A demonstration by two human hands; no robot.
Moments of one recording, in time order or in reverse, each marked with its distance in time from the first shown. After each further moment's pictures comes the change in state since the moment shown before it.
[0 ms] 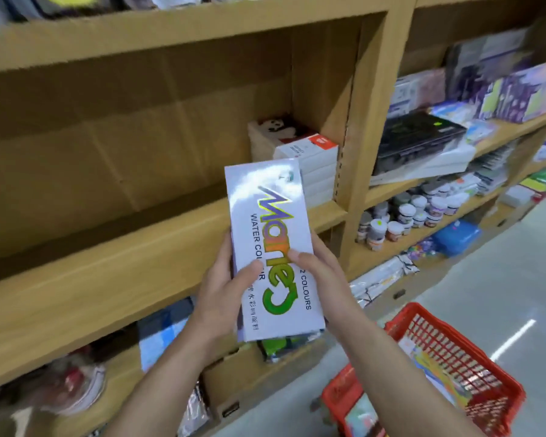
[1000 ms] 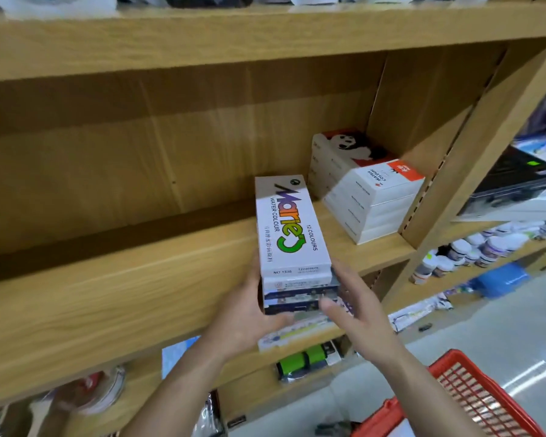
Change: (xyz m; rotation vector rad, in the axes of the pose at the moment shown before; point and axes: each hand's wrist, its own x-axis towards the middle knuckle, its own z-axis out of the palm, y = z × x) left_hand 0.045 -0.037 -0.089 0.590 -0.097 -0.072; right_hand 0.068 0.049 0.000 -0.715 -0.173 -0.227
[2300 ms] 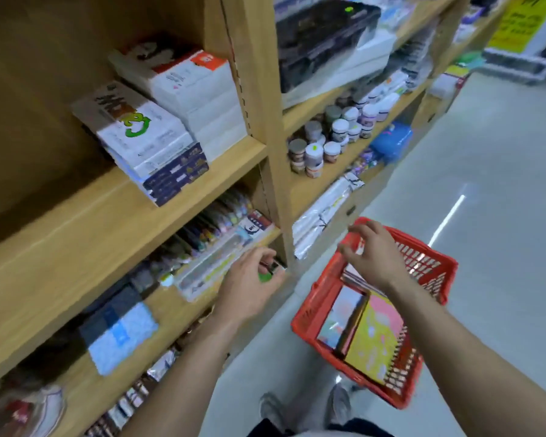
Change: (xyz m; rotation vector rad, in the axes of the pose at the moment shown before) left_hand -0.019 0.044 0.201 0.262 -0.276 0.061; right_hand -0.172 0.143 -0.146 -0.672 0.446 0.556
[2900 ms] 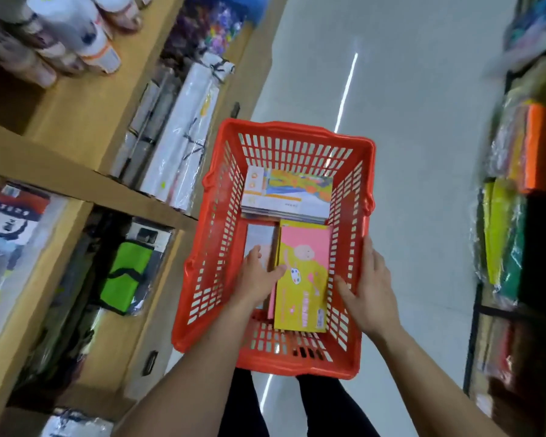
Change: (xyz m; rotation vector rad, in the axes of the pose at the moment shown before) left_hand 0.092 -0.106 0.417 -0.046 -0.662 -0.324; right_hand -0.151 0.261 0.125 0.145 0.060 0.698
